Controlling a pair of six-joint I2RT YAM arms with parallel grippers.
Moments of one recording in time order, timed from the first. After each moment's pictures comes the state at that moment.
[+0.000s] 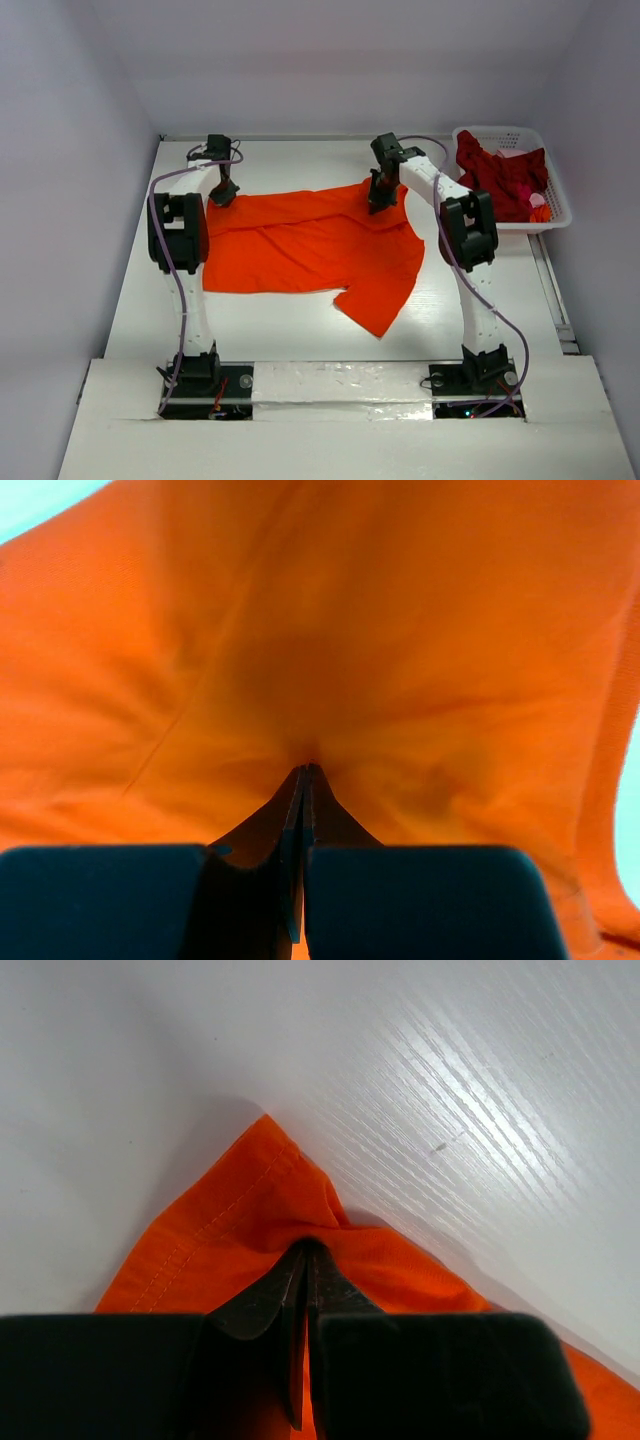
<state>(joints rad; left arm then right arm) -0.03 2.20 1.72 -0.68 -0.28 -0.70 0.36 2.31 1.98 -0.84 -0.07 0.55</state>
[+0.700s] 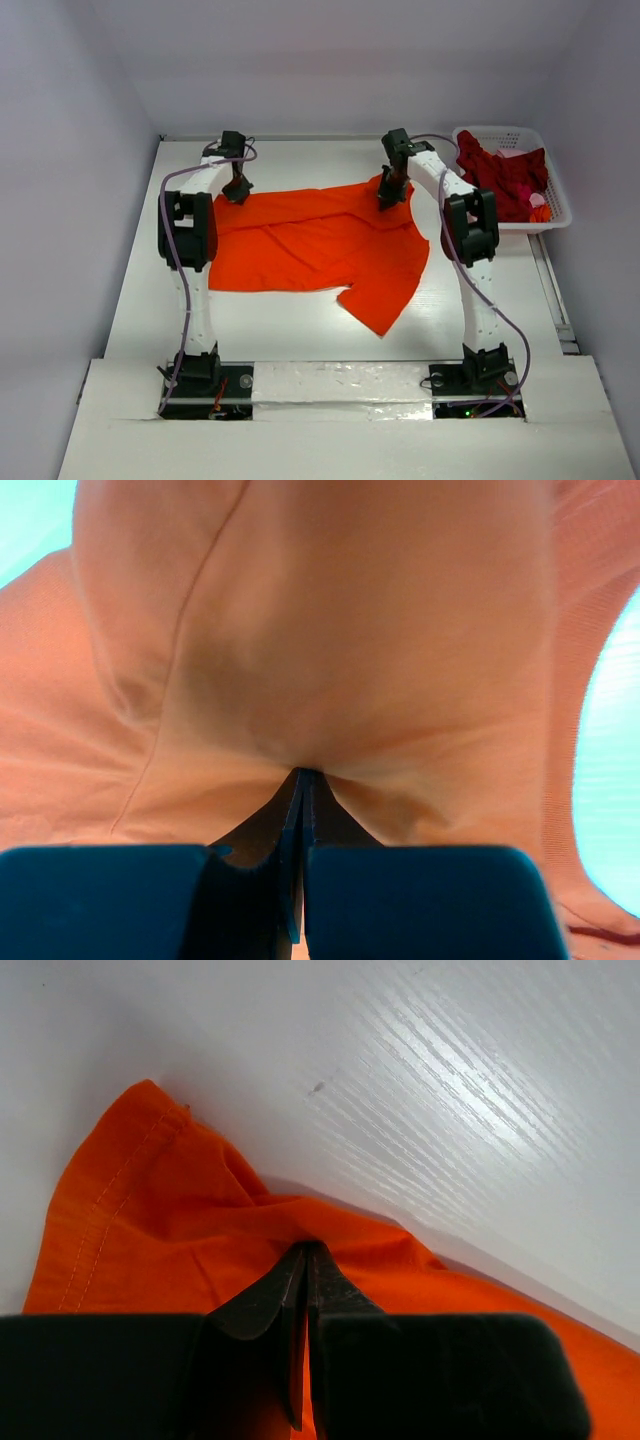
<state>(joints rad) -0.09 2.24 1.80 -0.72 -0.23 -0.70 0.29 2.38 2.08 -0.93 -0.01 0.59</state>
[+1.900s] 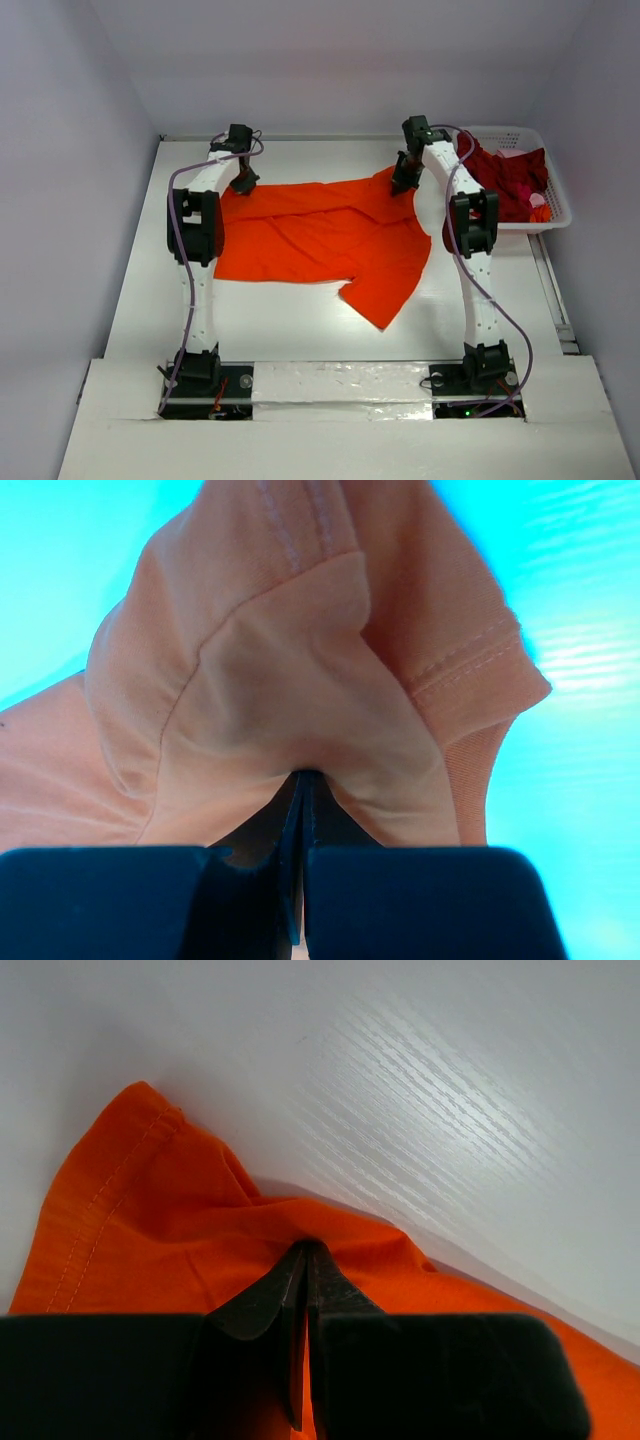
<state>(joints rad) -0.13 2.35 1.97 -0.73 -0.23 -0.70 0.18 2.56 2.41 -1.05 -0.06 0.55</state>
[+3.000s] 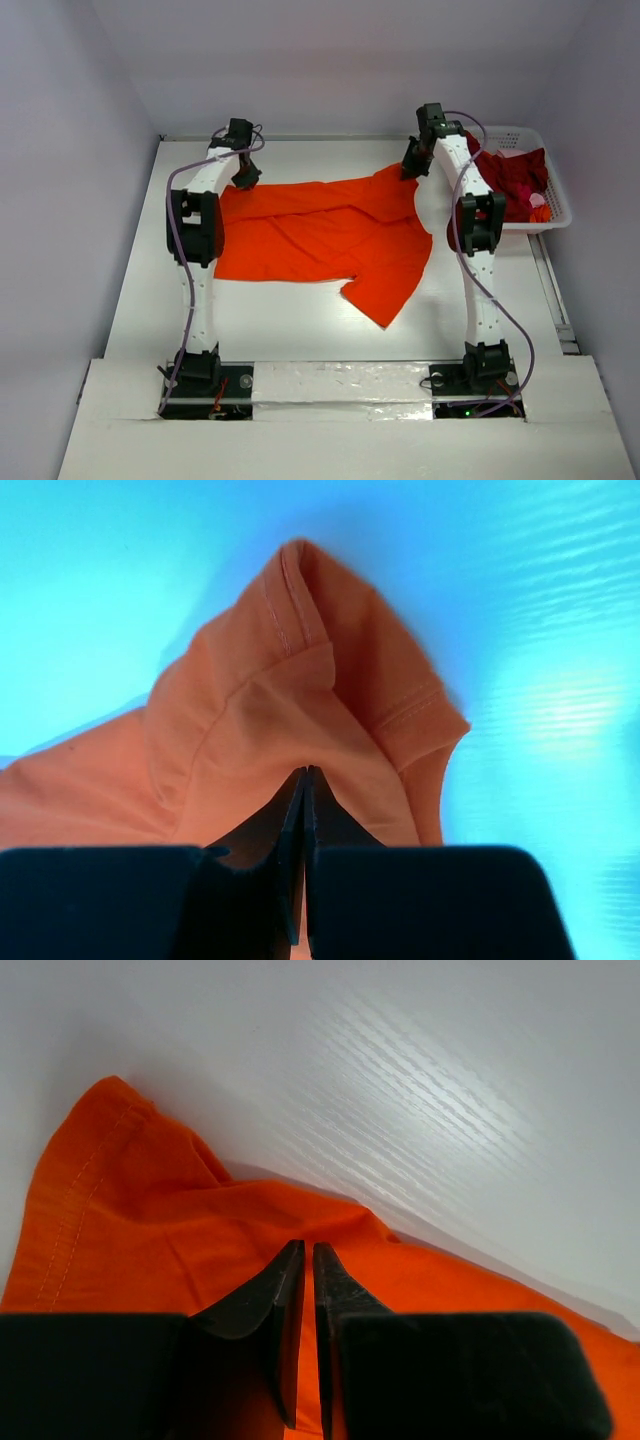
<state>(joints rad) -0.13 2.34 2.00 -0.76 -0.19 -0.70 0.13 2.61 2.57 -1.07 -0.11 0.52</state>
